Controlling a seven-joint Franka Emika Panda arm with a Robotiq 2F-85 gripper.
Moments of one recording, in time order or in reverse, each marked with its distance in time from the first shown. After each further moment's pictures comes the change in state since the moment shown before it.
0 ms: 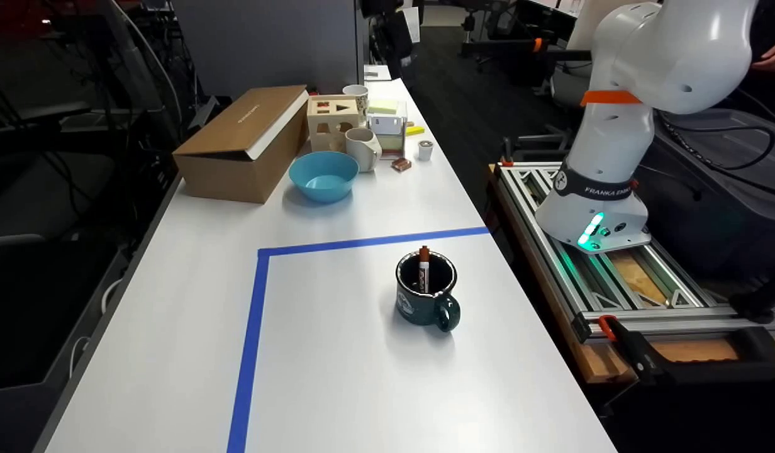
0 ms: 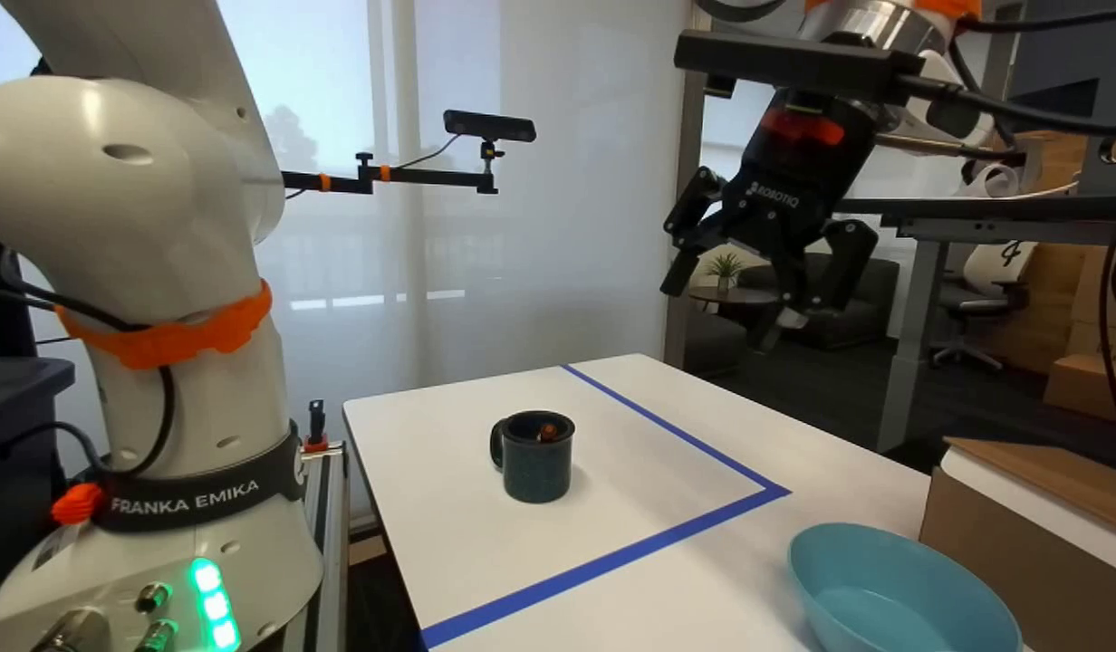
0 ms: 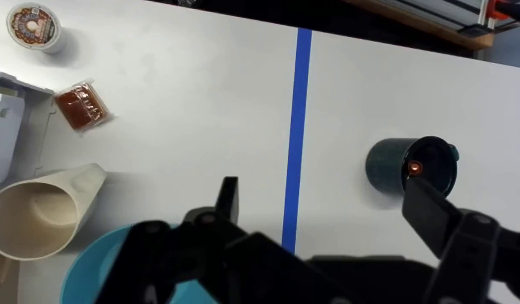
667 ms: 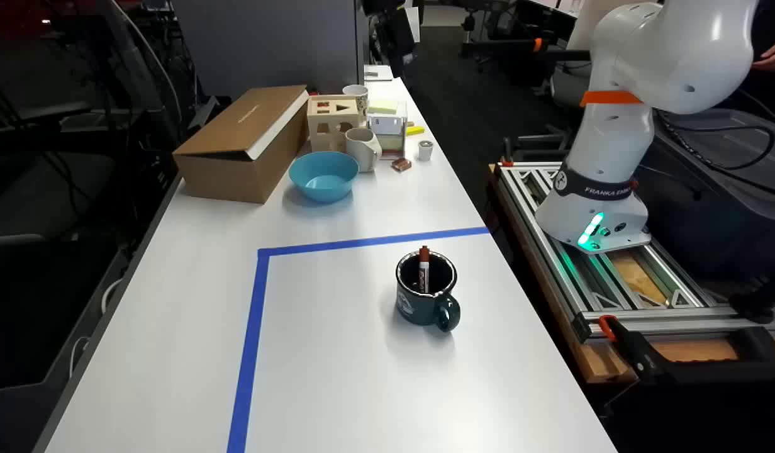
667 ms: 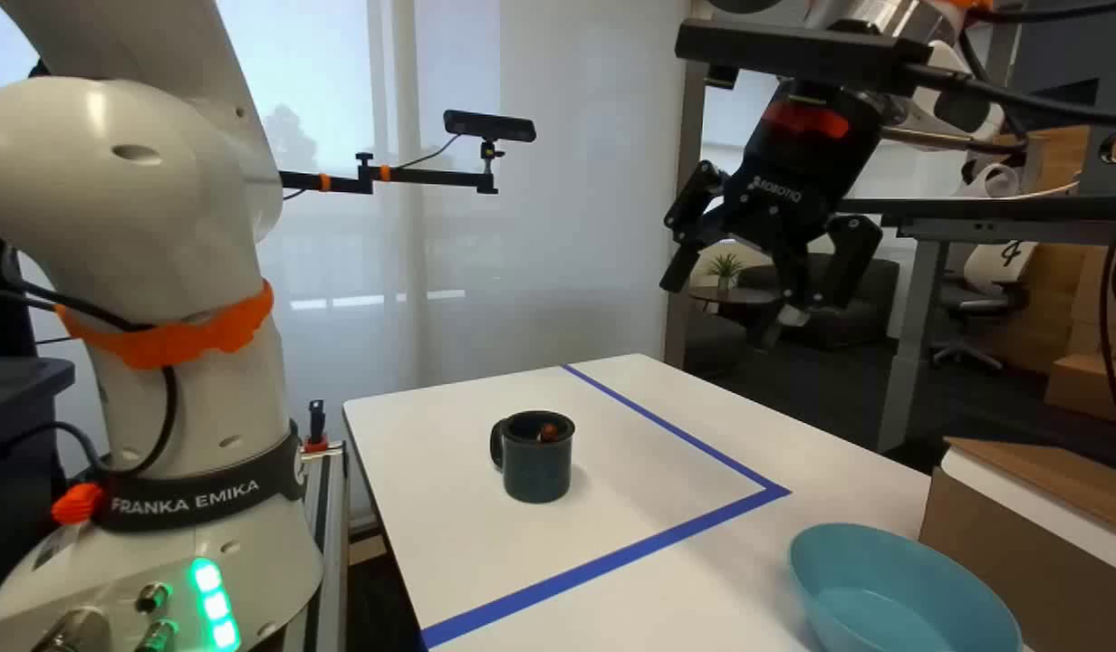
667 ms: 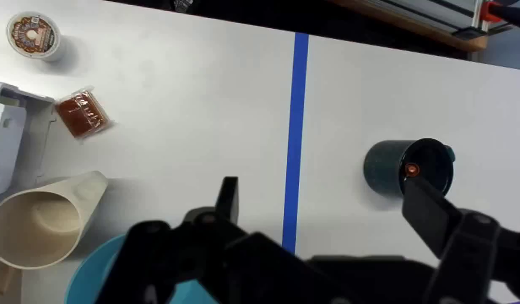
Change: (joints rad) arm 0.026 -0.006 -0.043 0.008 -0.004 -0.022 0.000
